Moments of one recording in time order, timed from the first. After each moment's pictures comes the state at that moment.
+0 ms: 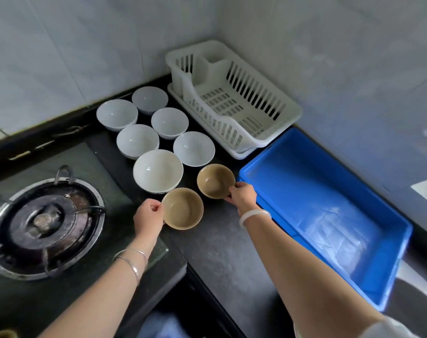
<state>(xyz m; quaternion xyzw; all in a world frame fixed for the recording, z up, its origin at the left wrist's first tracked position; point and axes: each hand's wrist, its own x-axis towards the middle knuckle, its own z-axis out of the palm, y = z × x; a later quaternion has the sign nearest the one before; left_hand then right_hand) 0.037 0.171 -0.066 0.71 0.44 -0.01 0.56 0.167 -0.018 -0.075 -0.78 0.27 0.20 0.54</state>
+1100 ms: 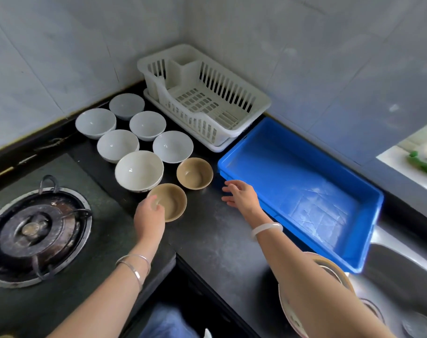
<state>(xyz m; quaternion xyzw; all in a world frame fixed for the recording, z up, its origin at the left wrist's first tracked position) 0.024 0.120 -0.032 0.83 0.35 0.01 0.43 0.106 -0.082 -0.024 -0.79 0.17 0.20 0.56</state>
